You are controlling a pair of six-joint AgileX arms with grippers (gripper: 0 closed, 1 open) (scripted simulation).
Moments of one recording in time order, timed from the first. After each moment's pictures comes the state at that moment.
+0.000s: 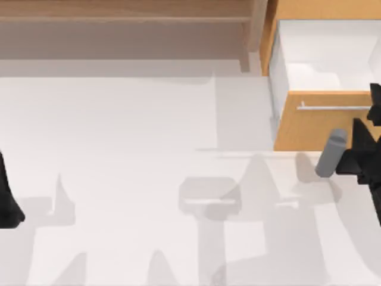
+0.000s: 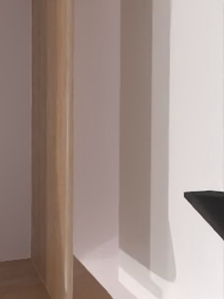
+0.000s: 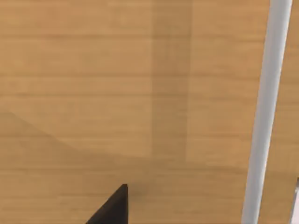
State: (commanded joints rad) left arm 0.00 0.00 0.00 0.00 0.00 0.00; right arm 0.31 1.99 0.31 1.68 0.34 -1.56
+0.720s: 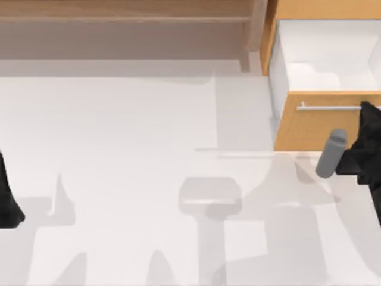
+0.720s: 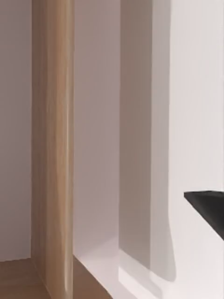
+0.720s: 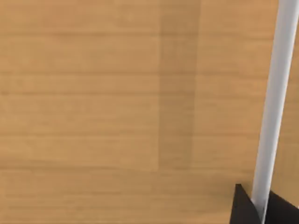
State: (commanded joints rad) left arm 0.00 0.00 0.00 0.00 0.00 0.00; right arm 0.31 1.99 0.31 1.68 0.34 -1.56
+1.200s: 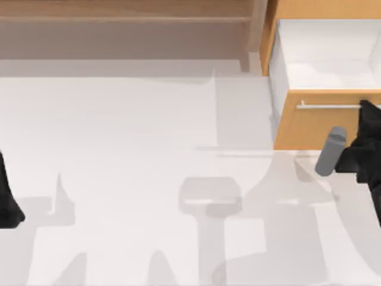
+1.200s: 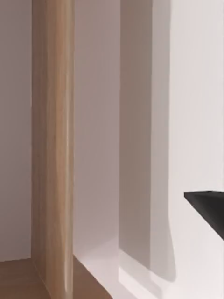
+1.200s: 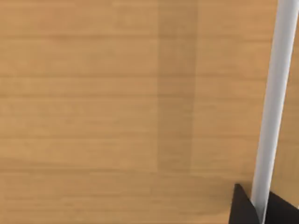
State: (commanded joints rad) left arm 0.00 0.00 0.00 0.00 0.00 0.00; right arm 0.31 2.00 0.32 1.67 0.34 -1.55
